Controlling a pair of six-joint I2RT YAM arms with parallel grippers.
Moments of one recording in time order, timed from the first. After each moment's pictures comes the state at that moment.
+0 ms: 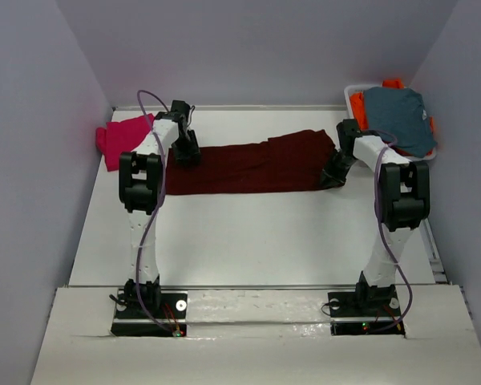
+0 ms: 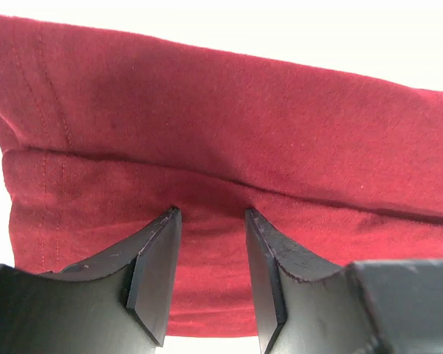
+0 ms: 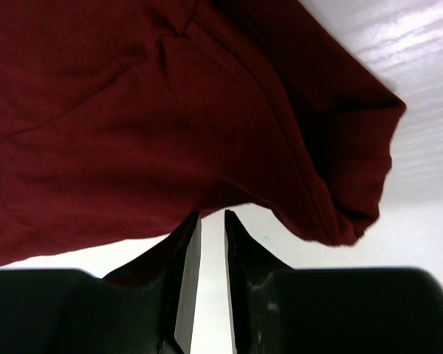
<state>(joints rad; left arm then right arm) -0.14 2.32 1.98 -0.89 0.03 -0.41 0.05 1.99 1.49 -0.83 -0.14 0.62</state>
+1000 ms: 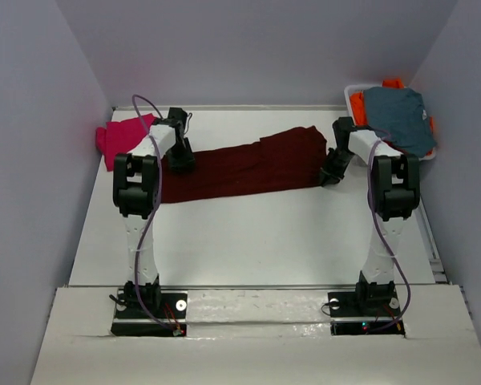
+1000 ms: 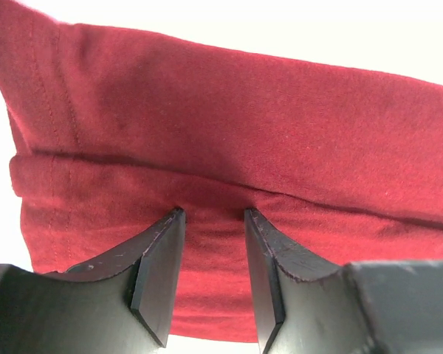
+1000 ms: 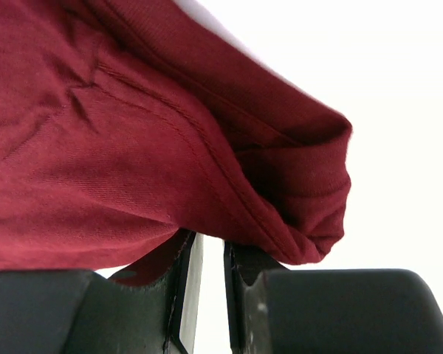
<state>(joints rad) -0.14 2.24 1.82 -0.86 -0.07 -0.43 0.05 2.12 1.62 -0.90 -0.09 0.60</state>
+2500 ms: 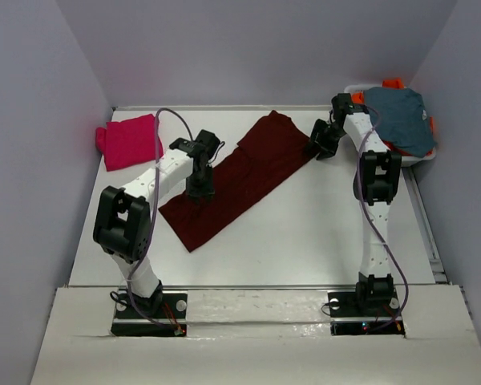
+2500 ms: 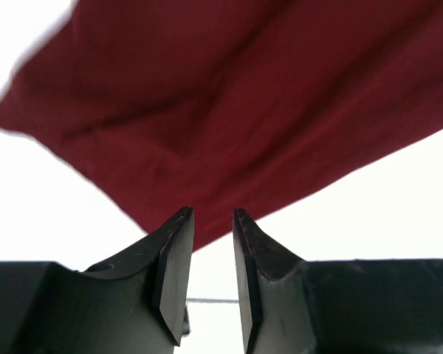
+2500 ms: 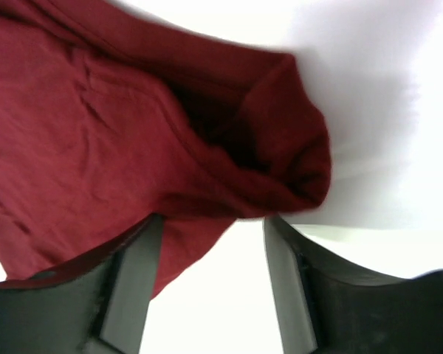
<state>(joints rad) -0.46 1.71 1.34 -1.03 -0.10 -0.47 0.03 2.54 2.35 -1.03 -0.31 0.47</state>
